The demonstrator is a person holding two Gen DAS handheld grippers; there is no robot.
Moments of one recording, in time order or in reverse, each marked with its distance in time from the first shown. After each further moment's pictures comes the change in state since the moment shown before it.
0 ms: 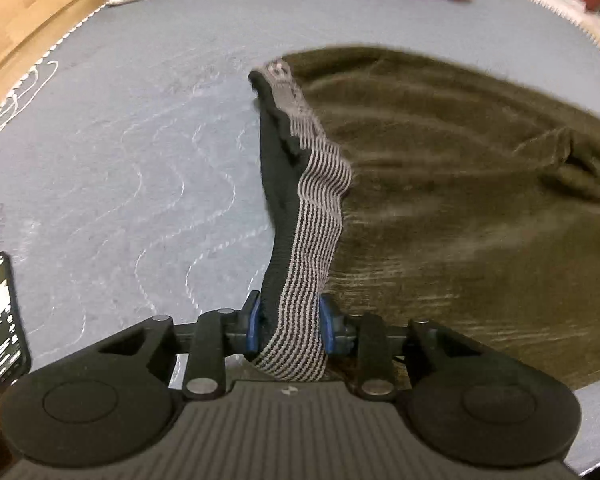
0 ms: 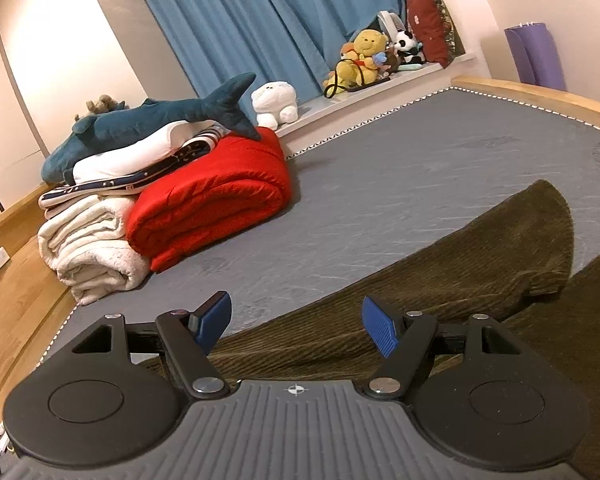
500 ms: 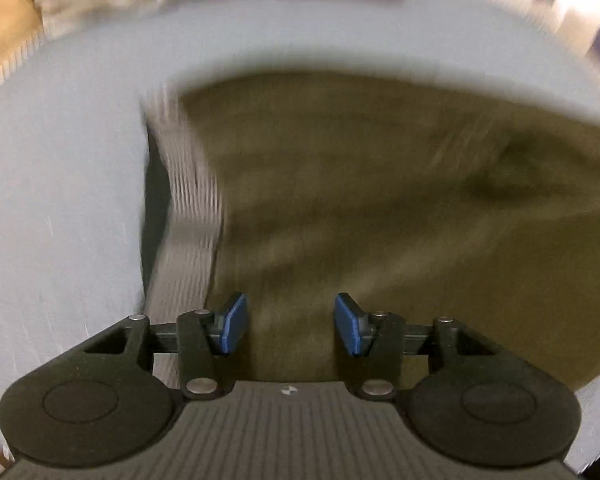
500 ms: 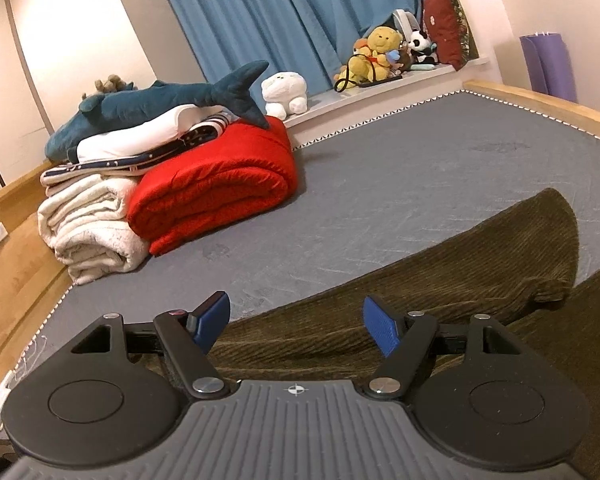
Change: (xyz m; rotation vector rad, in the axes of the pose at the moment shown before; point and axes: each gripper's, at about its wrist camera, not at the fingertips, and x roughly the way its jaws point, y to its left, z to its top) left arm 0.029 -0.074 0.033 0.079 0.042 -0.103; right arm 0.006 0.008 -0.004 -0.062 0.032 -0.008
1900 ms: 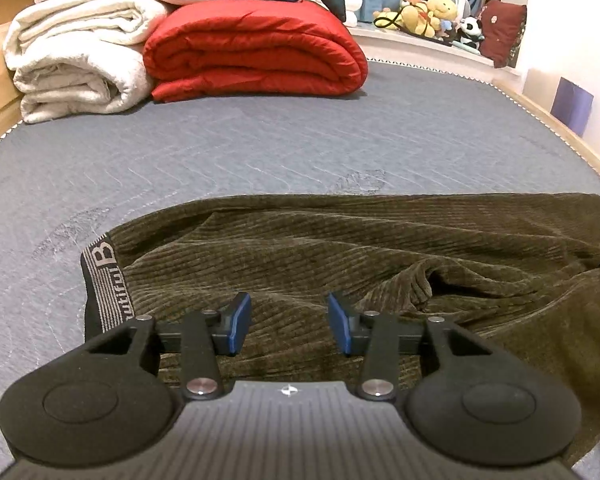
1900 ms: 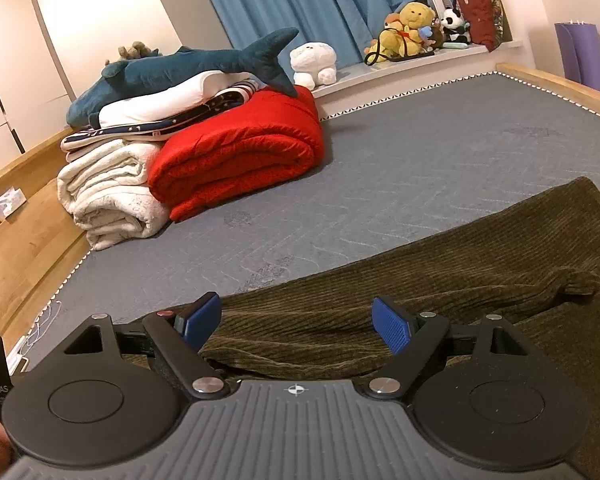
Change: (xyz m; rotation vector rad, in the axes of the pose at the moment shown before) left arm -0.035 -0.055 0.052 0.016 -0.427 -0.067; right arm 0.017 0.004 -0.004 -0.049 0.087 0.078
